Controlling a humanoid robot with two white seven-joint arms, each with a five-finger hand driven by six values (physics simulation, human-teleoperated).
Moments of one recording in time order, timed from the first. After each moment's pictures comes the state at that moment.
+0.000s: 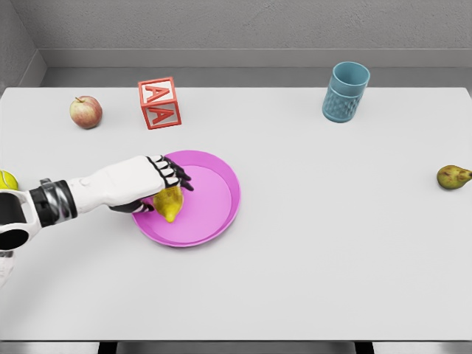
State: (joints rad) left arm -0.24 0.55 -0.24 -1.71 -0.61 -0.61 -0.61; right arm 0.02 0.00 -0.27 0.07 0.32 -0.13 -0.20
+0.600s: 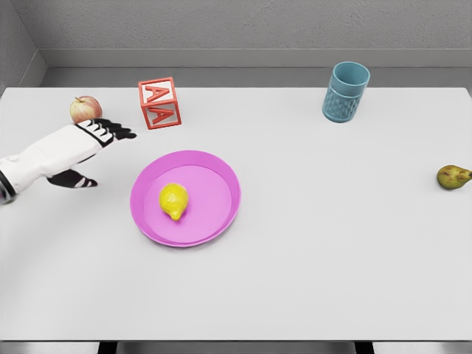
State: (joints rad) left arm -0.22 0.57 0.03 -1.59 -0.56 -0.61 -0.61; right arm 0.02 0.00 -0.27 0.07 0.32 -0.13 -0.20
